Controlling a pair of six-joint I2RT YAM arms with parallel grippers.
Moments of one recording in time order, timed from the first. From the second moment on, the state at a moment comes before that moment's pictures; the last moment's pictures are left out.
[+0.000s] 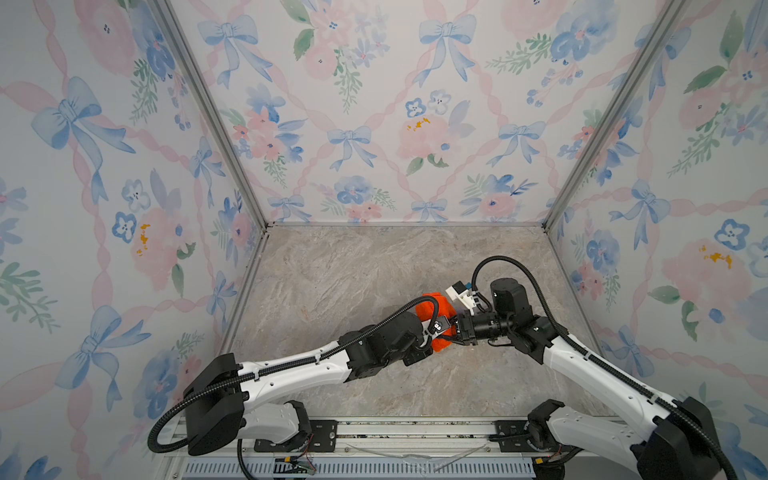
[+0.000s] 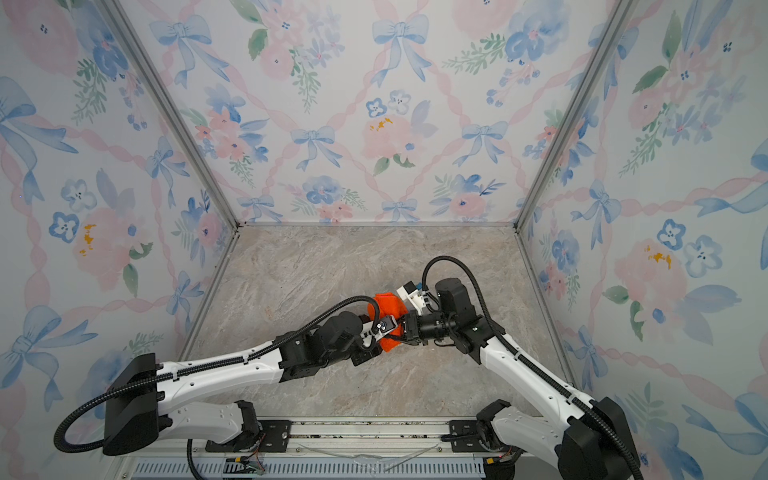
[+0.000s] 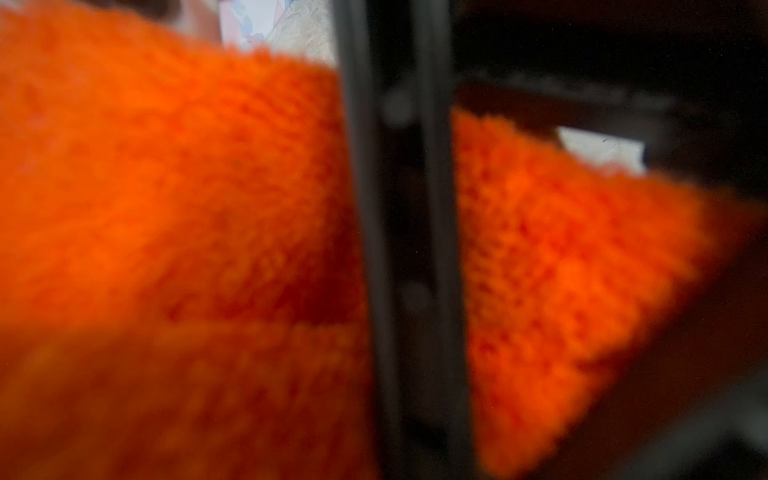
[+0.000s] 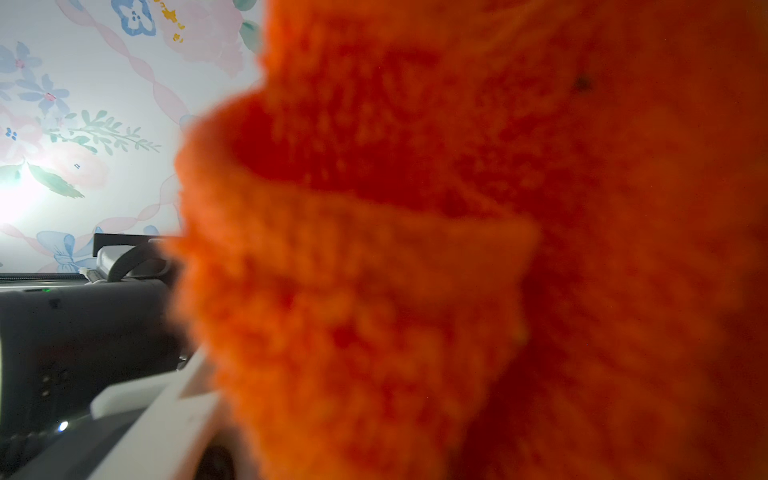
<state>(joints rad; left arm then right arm) -1.10 1.29 0.84 -0.17 -0.21 0.26 0.48 1.09 0.72 -0.25 -0.98 0.79</state>
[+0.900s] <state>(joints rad) -1.15 1.25 0.85 -0.16 -0.37 0.36 0.05 0.87 1.11 -0.81 -0.84 0.54</state>
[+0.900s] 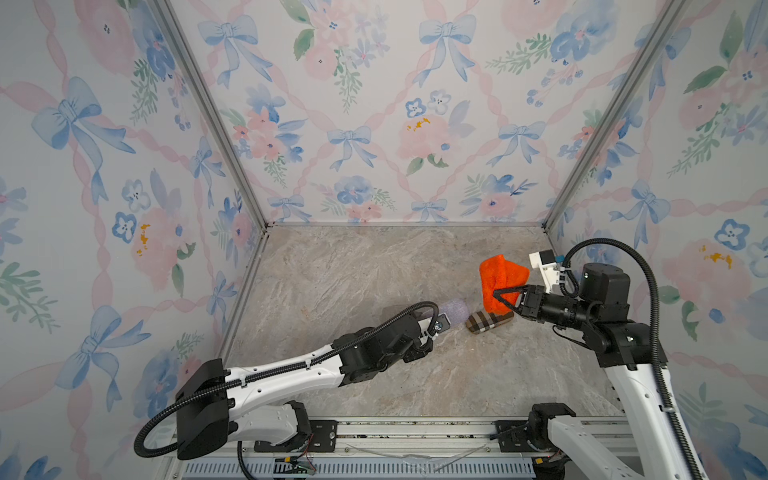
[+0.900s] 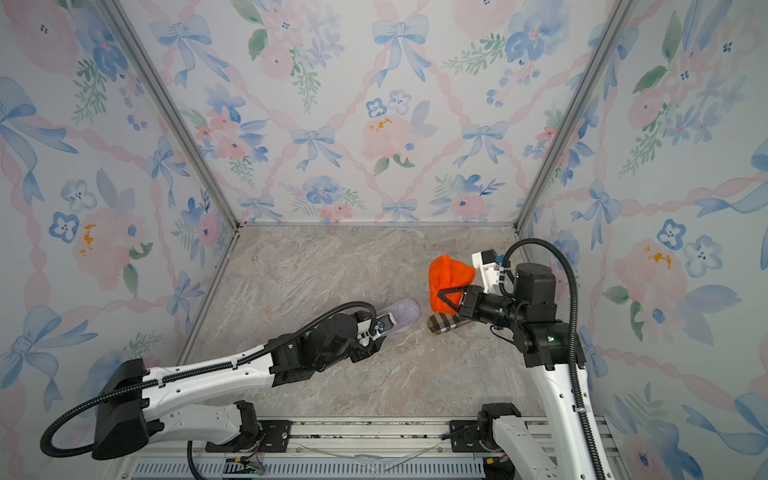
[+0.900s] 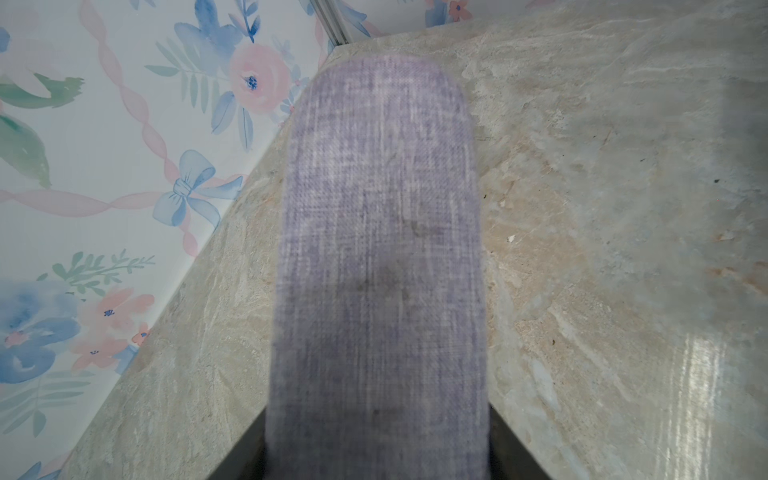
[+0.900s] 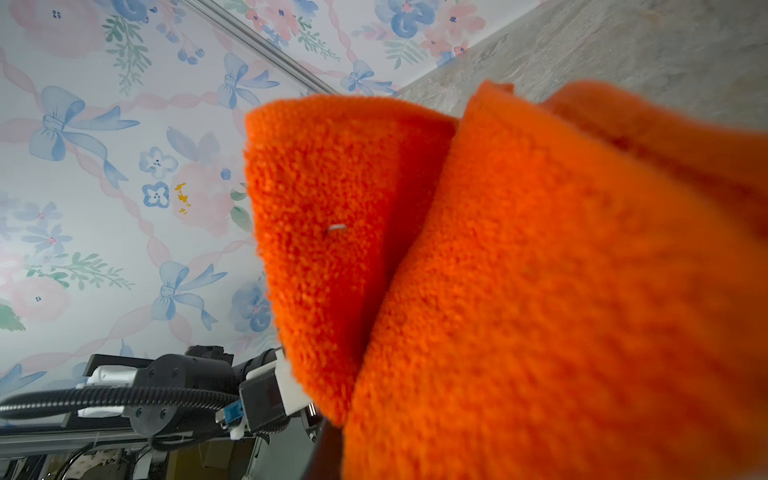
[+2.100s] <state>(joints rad) -1.31 1.43 0.85 0.15 -0.82 1.10 0.47 1.36 1.28 -0.85 -0.71 0.46</state>
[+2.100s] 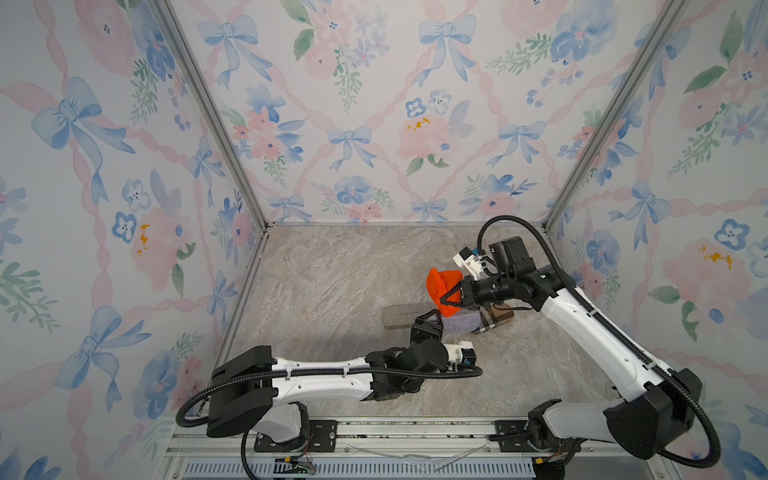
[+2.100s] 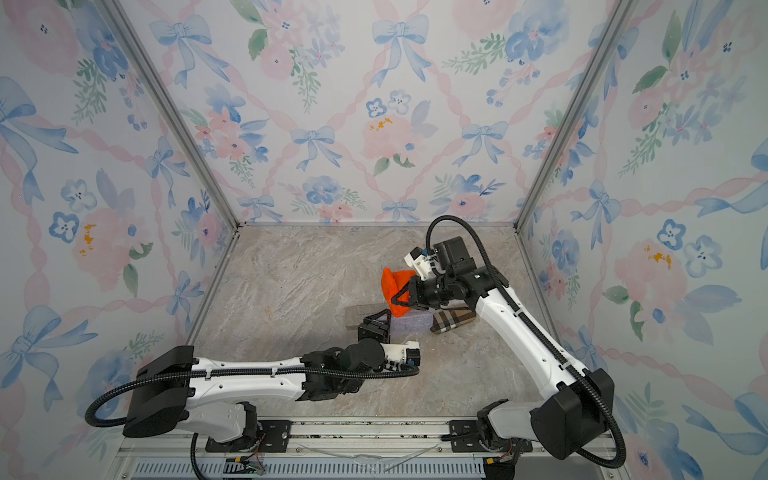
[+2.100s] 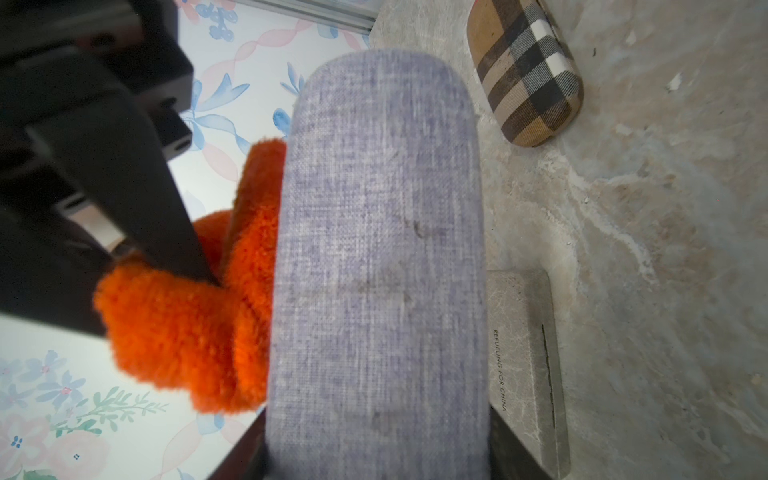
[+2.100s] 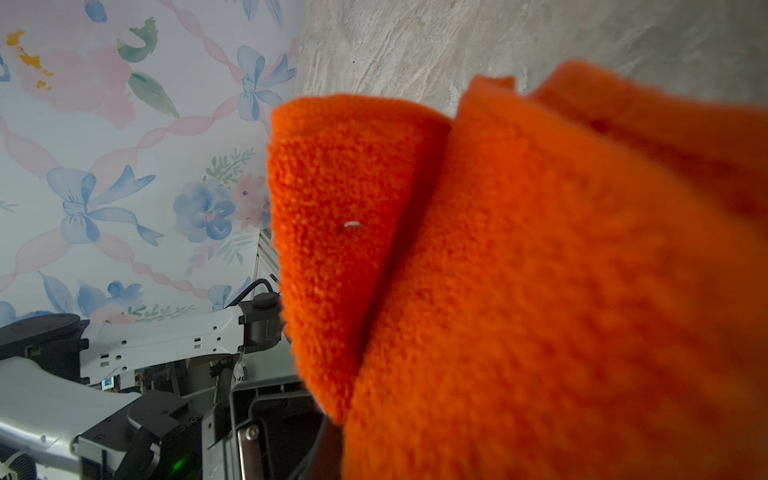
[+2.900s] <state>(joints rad) -1.30 1.42 0.81 0.12 -0.83 1.09 0.48 1.38 1.21 -0.76 -0.75 0.50</state>
